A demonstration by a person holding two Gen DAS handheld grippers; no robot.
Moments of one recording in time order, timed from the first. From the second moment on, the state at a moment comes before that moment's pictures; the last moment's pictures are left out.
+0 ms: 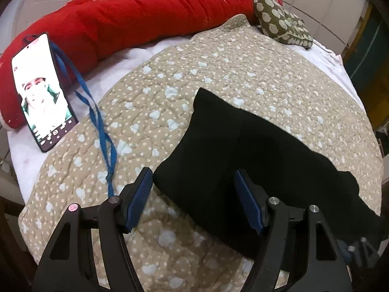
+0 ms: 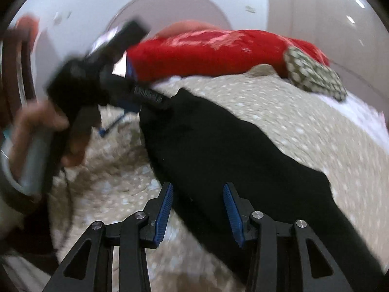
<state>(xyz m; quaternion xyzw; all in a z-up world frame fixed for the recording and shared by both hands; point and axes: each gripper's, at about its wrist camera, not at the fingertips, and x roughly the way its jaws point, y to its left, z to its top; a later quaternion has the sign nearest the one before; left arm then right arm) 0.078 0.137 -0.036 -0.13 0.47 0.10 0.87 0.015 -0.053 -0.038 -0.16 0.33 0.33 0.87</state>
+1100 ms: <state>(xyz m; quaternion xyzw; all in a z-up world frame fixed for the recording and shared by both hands) 0.092 0.111 -0.052 -0.07 0.46 0.11 0.88 0.124 -0.094 -0.043 -0.01 0.40 0.21 0.89</state>
